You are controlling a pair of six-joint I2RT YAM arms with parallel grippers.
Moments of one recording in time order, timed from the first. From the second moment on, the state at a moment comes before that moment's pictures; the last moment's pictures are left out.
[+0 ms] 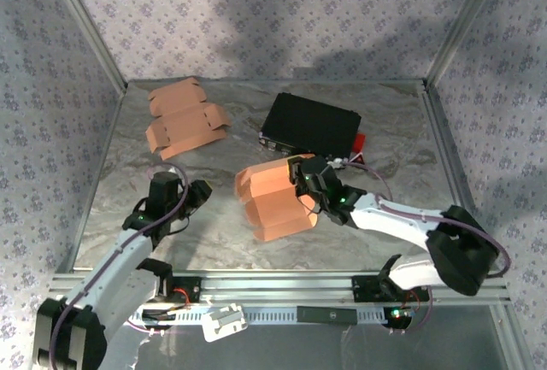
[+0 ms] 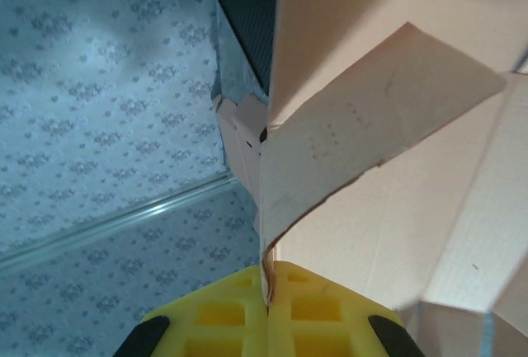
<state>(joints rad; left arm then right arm) -0.30 0.82 0.38 -0.30 0.15 -0.95 0.83 1.36 0.68 0.27 0.29 1.86</state>
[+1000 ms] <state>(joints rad) -0.39 0.98 0.28 0.14 0.33 -0.48 0.81 1.58 0.60 0.72 0.10 1.58</state>
